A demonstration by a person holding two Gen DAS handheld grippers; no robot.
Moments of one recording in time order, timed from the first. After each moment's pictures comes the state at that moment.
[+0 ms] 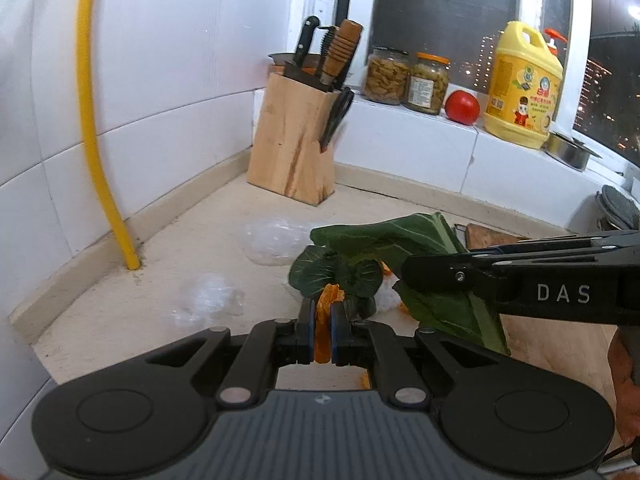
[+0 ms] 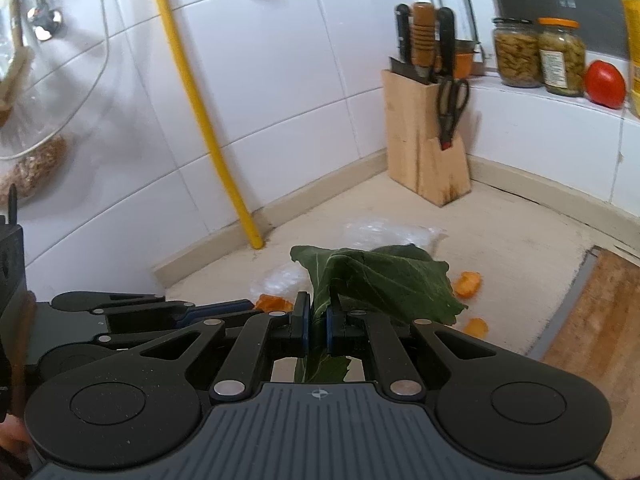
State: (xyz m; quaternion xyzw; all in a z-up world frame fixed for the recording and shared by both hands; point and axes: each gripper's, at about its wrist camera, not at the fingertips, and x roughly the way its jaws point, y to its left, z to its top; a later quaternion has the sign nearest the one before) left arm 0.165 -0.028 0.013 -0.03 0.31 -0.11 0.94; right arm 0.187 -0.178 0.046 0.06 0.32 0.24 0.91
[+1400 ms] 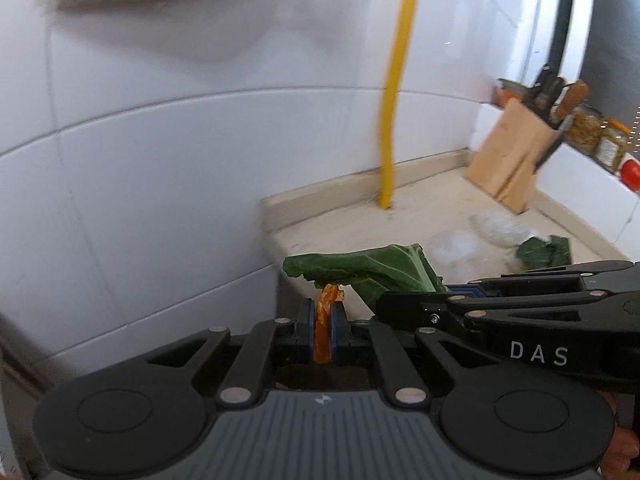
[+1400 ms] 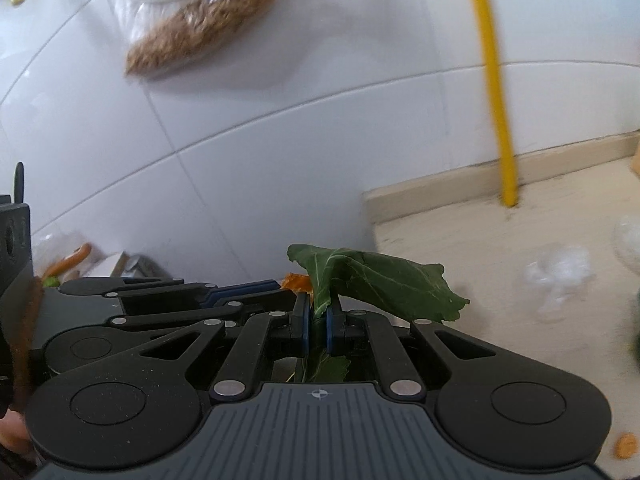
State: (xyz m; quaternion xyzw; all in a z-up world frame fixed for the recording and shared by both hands) left arm 0.058 0.141 -0.017 -0.13 0.32 0.13 0.93; right arm 0.159 0.030 0.018 -0.01 0.38 0.47 0.80
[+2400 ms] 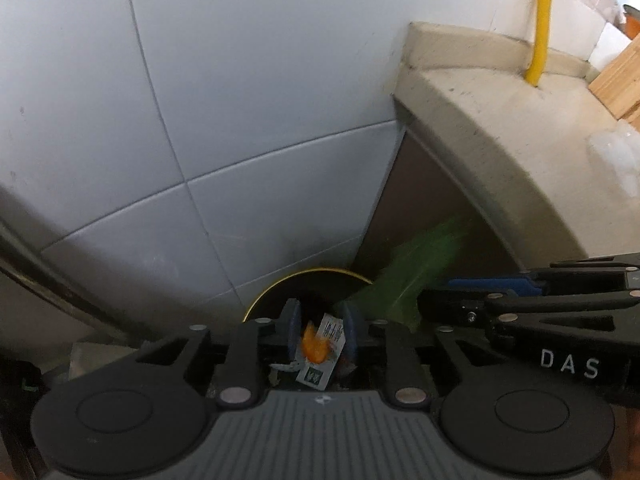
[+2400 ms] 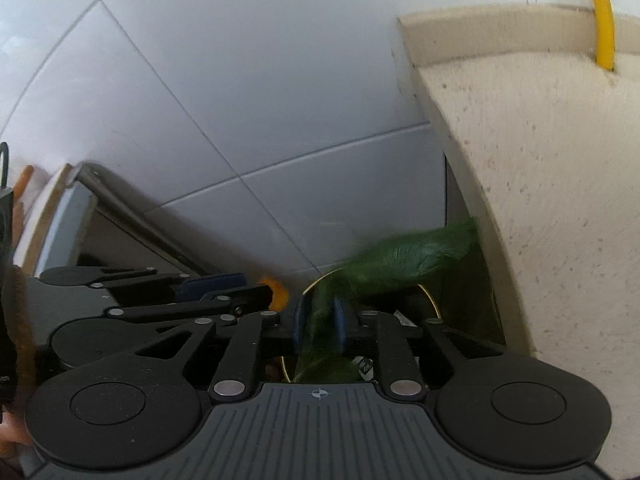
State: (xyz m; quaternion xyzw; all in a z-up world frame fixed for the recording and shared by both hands) left arm 0.076 0.211 -0.138 -0.18 0.47 0.21 0.84; right arm 0.178 0.118 -0.097 -0.06 0.52 0.45 0.73
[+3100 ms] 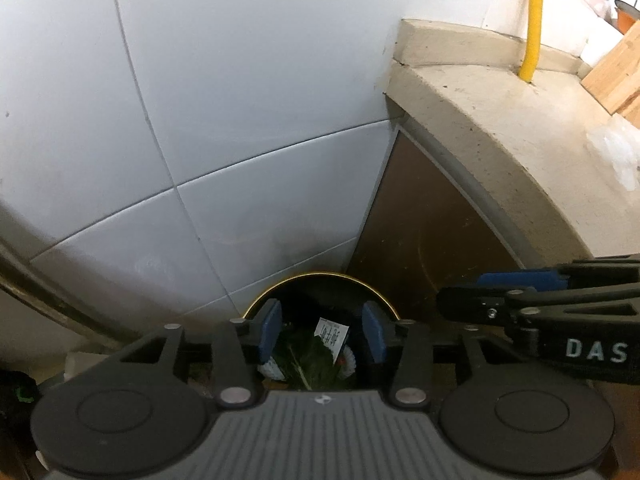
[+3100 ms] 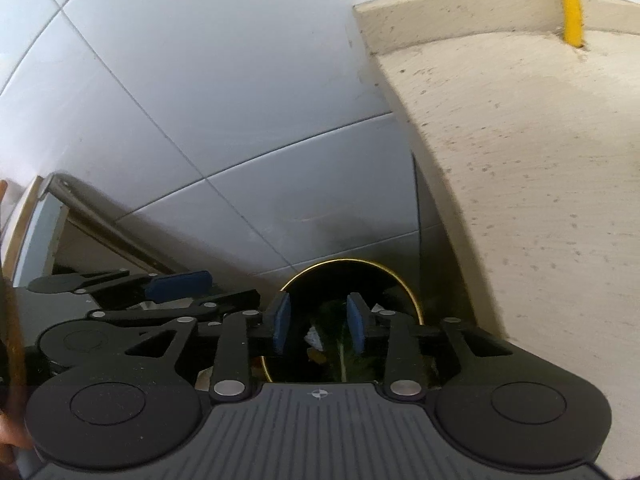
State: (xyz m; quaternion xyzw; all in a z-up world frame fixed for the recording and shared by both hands) left arm 0.077 0.208 -0.143 -0.17 0.47 0.19 0.85; right arm 0.178 0.112 -0.099 -0.06 0.52 0.41 0.75
